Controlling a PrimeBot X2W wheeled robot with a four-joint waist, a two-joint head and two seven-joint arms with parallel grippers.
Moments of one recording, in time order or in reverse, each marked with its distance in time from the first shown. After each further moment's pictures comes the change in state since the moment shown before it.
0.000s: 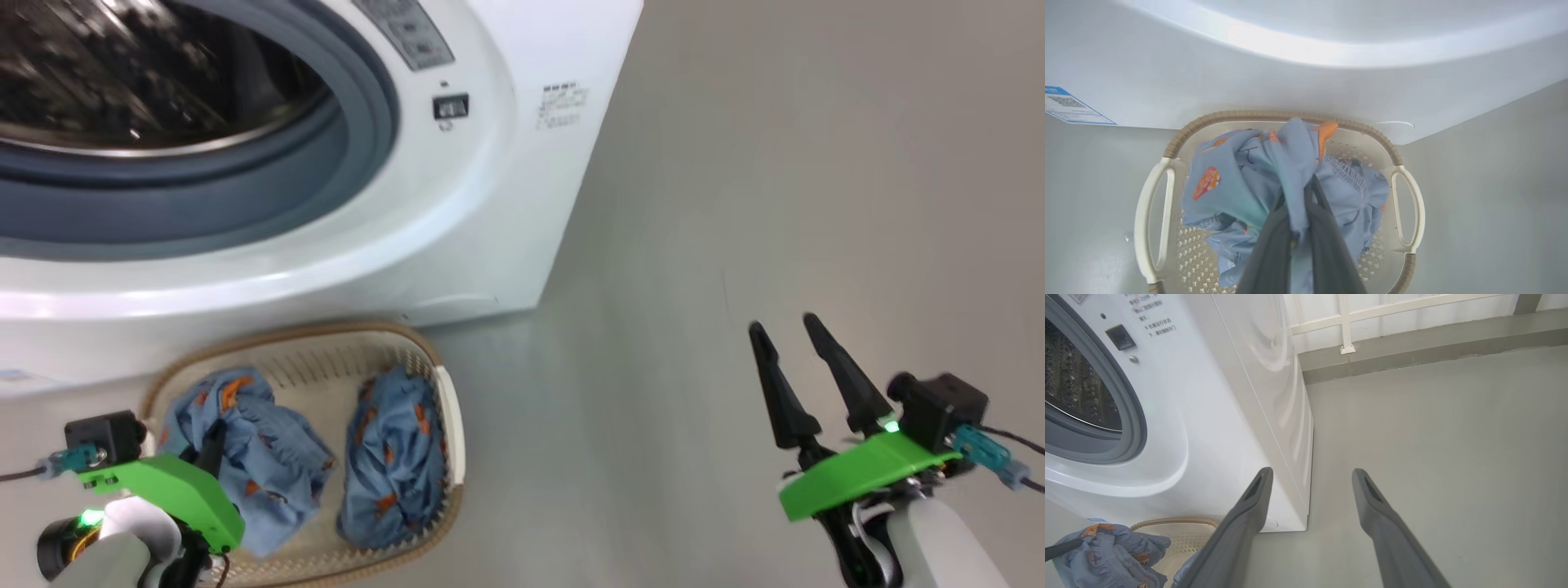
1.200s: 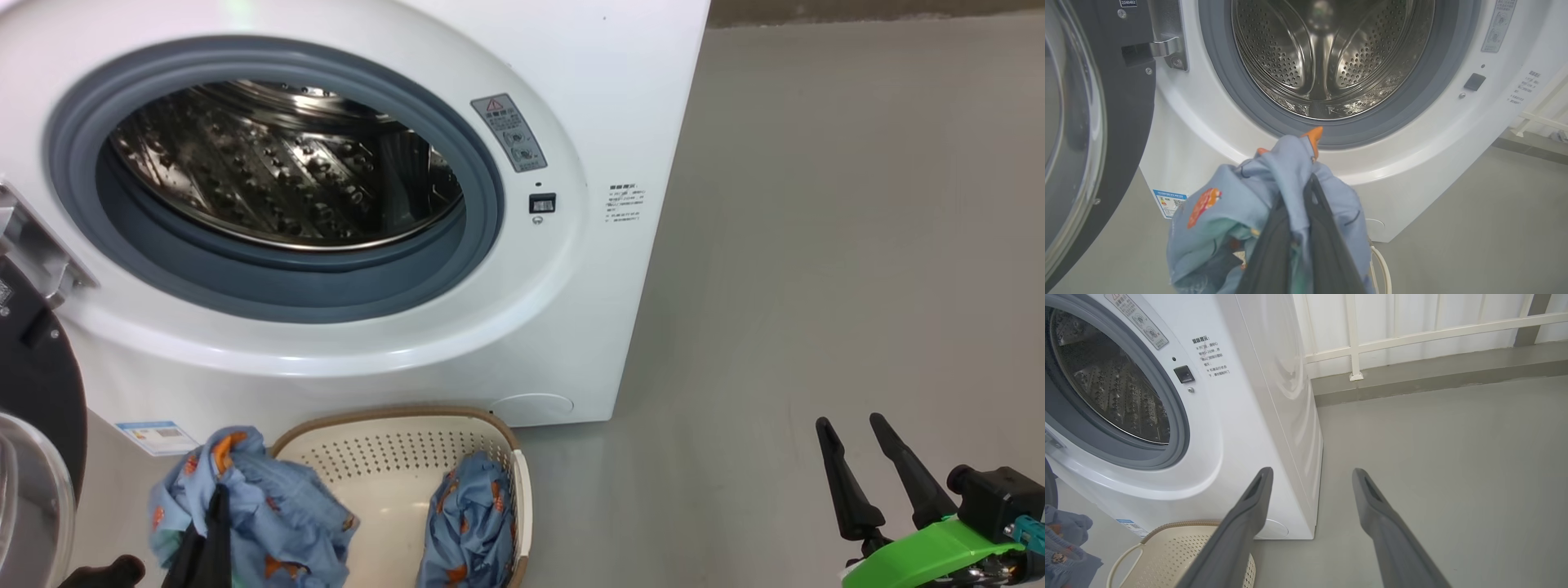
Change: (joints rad) left arm 0.656 -0.227 0.816 -0.750 0.718 0.000 -0.003; right arm 0.207 -0.074 -0.072 -0.011 0.029 0.000 0.000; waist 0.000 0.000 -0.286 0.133
